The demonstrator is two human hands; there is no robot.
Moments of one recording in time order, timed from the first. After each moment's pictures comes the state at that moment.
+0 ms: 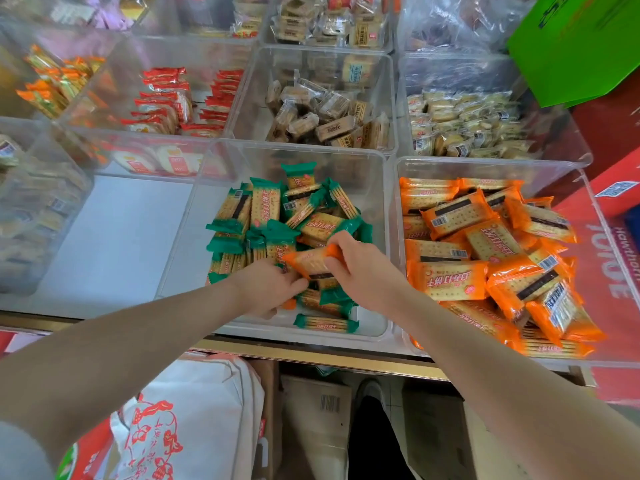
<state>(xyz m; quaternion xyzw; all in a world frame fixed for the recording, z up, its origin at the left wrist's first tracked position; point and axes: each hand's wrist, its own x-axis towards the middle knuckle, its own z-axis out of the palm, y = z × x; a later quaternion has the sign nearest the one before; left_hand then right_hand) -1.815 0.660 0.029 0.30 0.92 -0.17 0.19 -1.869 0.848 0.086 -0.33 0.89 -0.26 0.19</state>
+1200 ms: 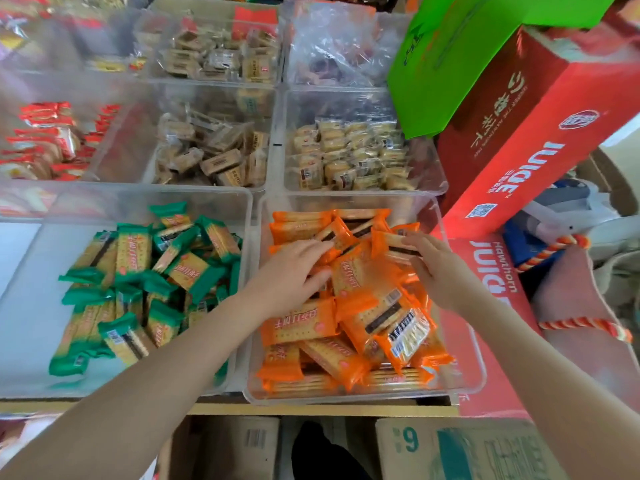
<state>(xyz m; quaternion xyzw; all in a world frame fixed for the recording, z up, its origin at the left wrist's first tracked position) -1.934 0.867 0.086 0.08 0.96 0.25 0.09 -2.008 1.119 0.086 -0.24 0.94 -0.22 0.09</state>
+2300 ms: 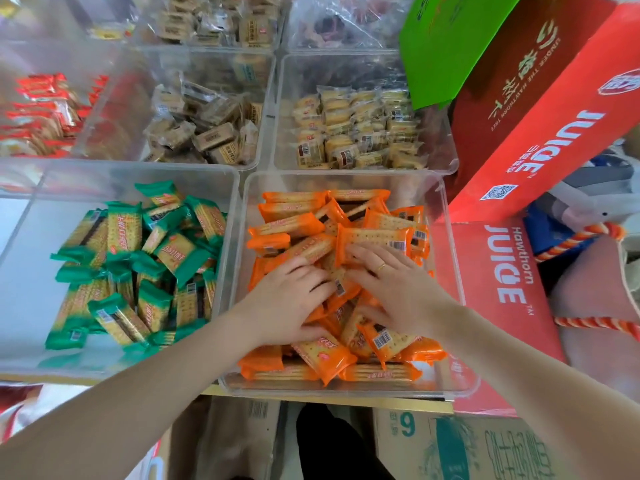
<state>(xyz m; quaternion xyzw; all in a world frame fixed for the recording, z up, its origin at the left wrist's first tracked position) -1.907 0.893 0.065 0.26 0.96 0.03 0.04 -1.990 1.101 0.060 -0.53 0.85 -0.06 -0.01</state>
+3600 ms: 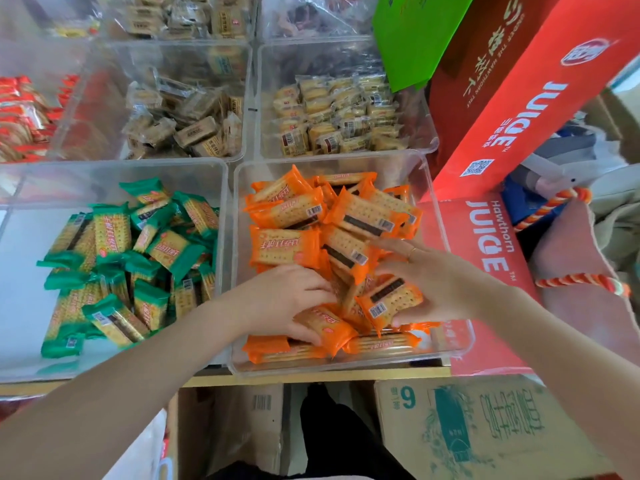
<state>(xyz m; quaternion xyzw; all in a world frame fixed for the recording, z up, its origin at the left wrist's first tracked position) -1.900 0.878 0.067 0.39 0.91 0.10 0.06 -1.975 1.137 0.102 -0.45 0.86 -0.04 0.22</state>
